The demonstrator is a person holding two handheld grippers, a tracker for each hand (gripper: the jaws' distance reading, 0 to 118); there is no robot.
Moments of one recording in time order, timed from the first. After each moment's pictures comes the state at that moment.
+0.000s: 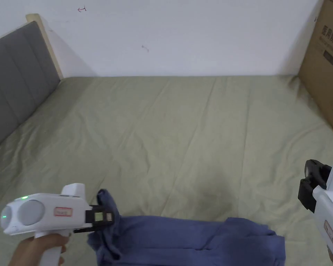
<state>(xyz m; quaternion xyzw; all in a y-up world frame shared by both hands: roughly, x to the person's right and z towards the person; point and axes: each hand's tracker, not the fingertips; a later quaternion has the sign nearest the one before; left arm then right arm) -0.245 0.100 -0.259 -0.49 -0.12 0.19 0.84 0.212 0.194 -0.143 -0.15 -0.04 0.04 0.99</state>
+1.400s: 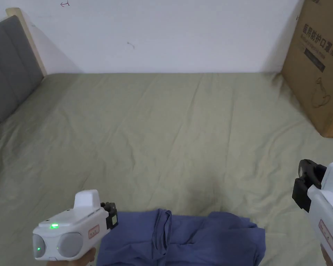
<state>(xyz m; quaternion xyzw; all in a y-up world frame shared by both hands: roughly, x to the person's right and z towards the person) -0.182 0.056 -0.225 -0.37 -0.02 0.08 0.93 0.235 0.191 -0.128 -0.15 -0.04 0.03 0.99</state>
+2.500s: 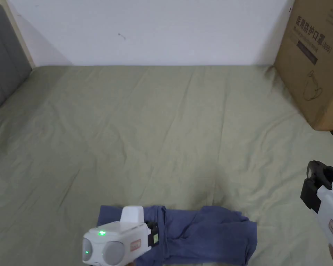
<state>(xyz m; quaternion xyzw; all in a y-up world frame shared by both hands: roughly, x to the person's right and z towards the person) -0.103 0.024 -0.224 -0.42 -0.15 0.14 0.88 0.258 0.187 -0.120 -0.17 -0.07 0.02 0.98</state>
